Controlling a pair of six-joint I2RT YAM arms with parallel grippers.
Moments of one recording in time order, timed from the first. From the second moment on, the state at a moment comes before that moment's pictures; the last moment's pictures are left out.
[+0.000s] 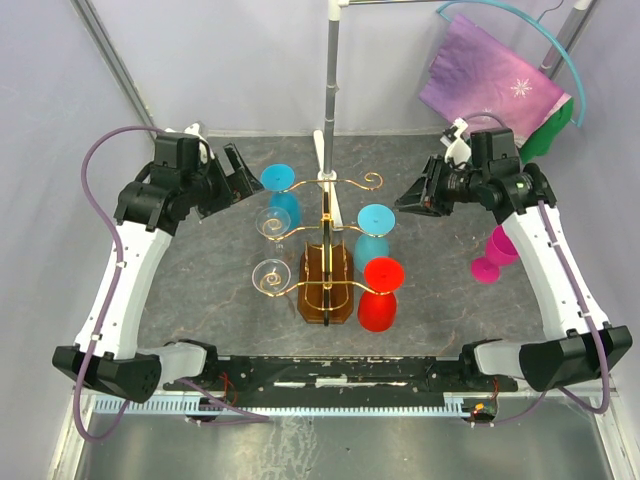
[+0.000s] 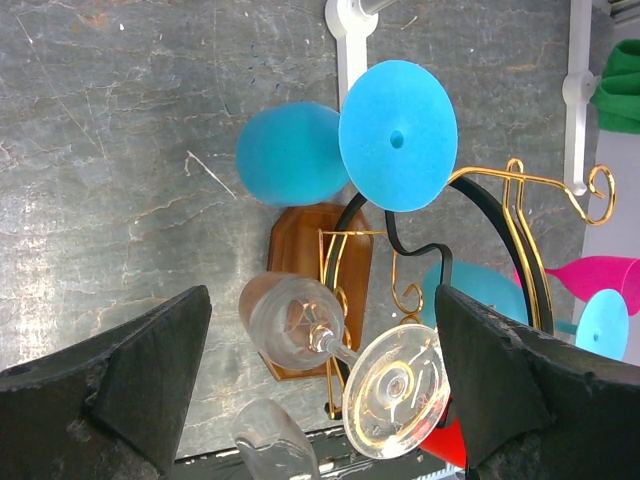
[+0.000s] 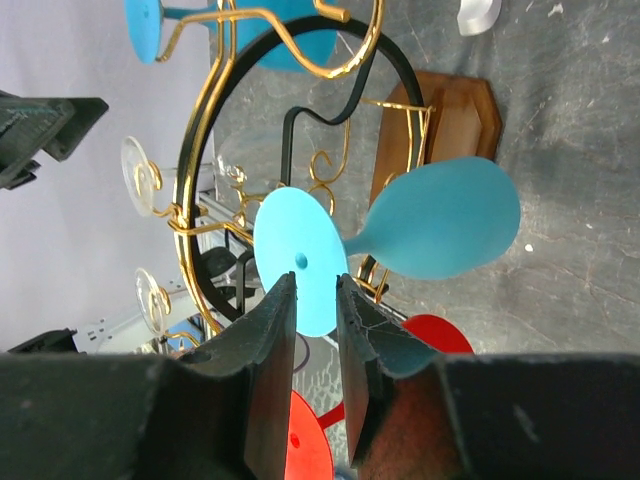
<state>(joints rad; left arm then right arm) -0.24 1.24 1.54 -0.98 0.11 -0.58 0.19 1.30 1.48 -0.92 -0.64 0.62</state>
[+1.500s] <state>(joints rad) -0.24 1.24 1.49 -0.94 0.12 -0.58 0.28 1.31 1.38 -0.88 -0.74 0.61</state>
